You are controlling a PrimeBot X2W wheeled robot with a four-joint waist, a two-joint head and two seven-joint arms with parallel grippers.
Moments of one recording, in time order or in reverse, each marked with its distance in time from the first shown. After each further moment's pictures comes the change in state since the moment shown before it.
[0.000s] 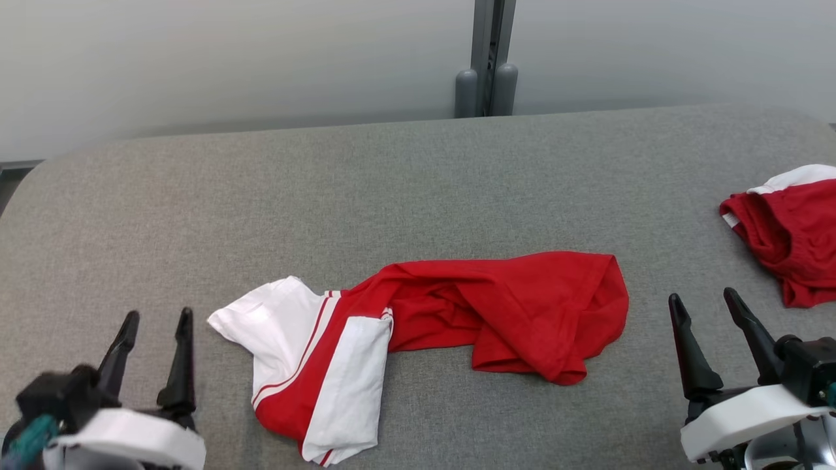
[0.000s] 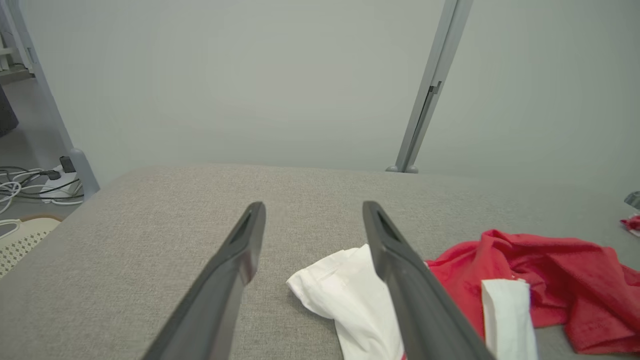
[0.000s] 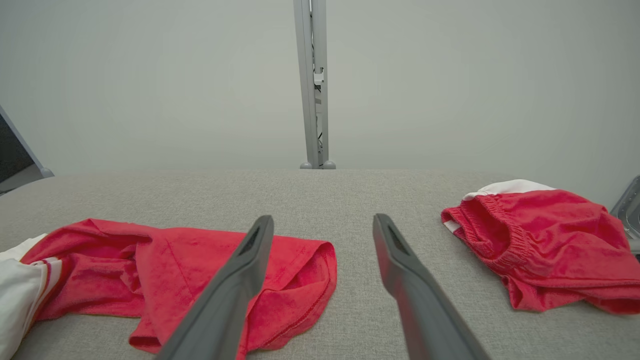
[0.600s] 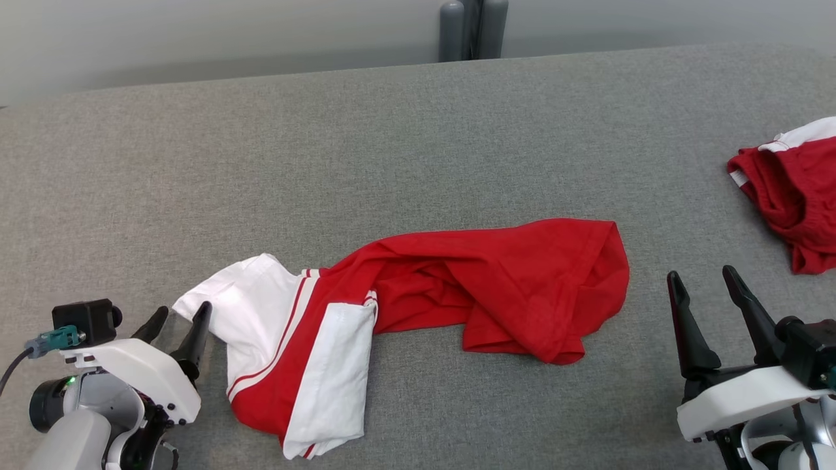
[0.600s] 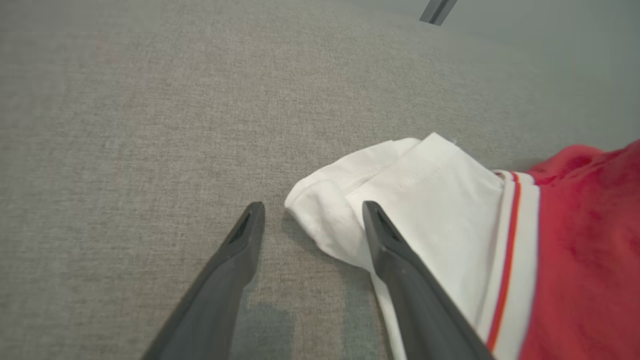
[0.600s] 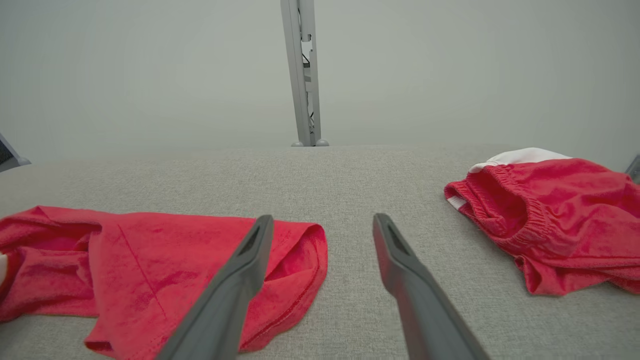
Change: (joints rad) left arm -0.330 -0.021 -0.080 0.479 -0.151 -0.201 0.257; right arm -0.062 0.000 0.009 0.031 0.017 0.000 -0.037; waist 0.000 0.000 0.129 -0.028
